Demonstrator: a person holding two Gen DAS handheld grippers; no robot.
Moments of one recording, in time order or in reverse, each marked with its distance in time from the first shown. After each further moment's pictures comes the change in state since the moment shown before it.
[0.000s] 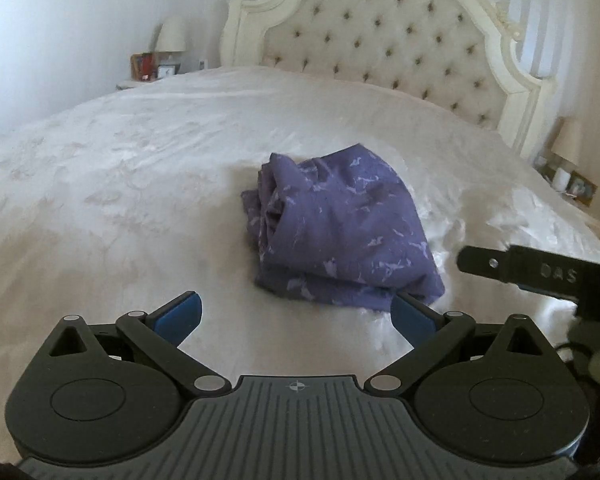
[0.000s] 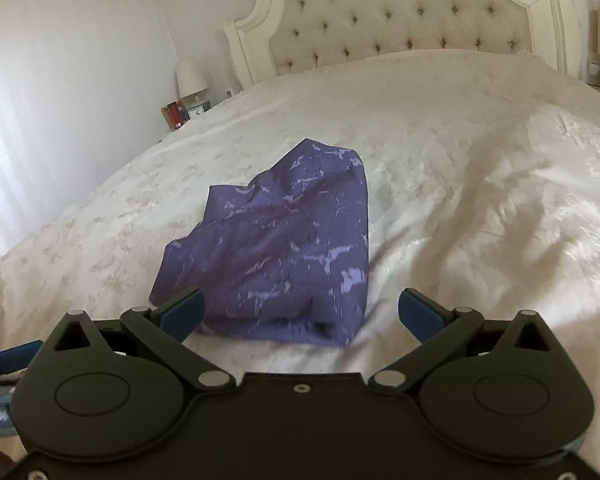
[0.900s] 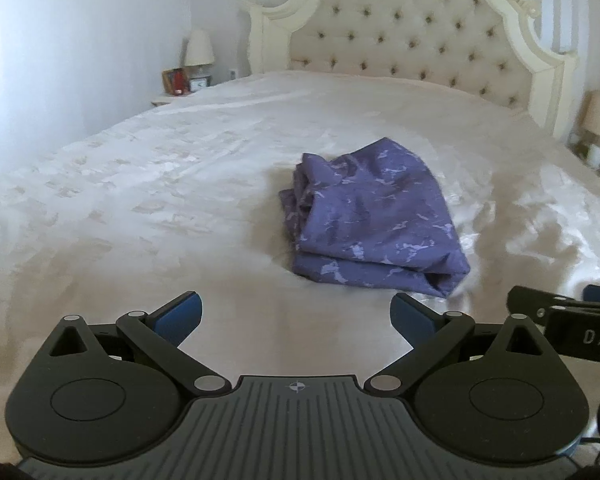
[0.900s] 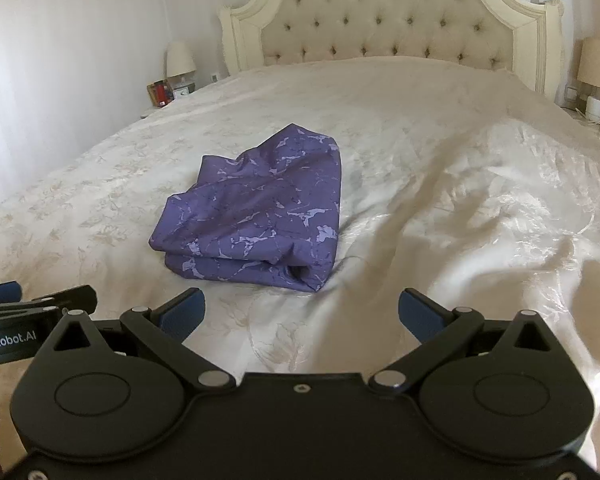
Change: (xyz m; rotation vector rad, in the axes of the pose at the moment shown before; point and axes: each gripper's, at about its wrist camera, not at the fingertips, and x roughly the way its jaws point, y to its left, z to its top) left arm -0.027 -0.023 -0.009 0.070 -0.004 0.173; right arm -0.052 0.016 -0.030 -0.087 0.015 -0.115
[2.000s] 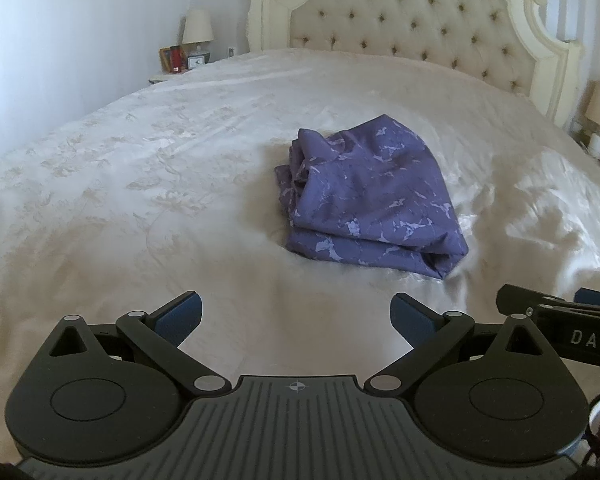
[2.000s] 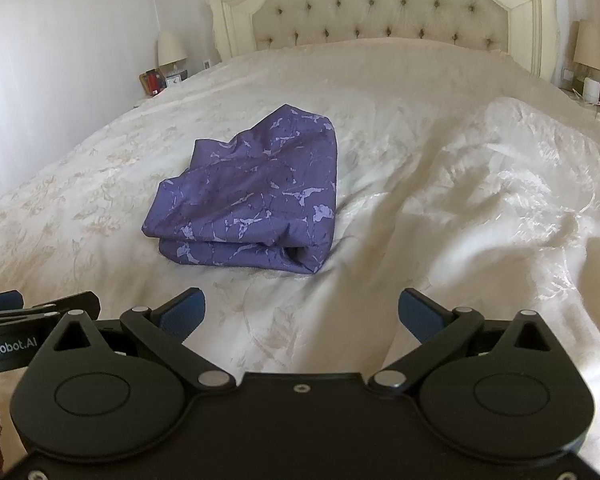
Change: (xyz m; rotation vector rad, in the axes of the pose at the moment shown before) left arm 0.005 -0.004 -0.003 -0.016 0.074 -0.021; right arm 0.007 0.000 -0.005 0.029 0.056 -0.006
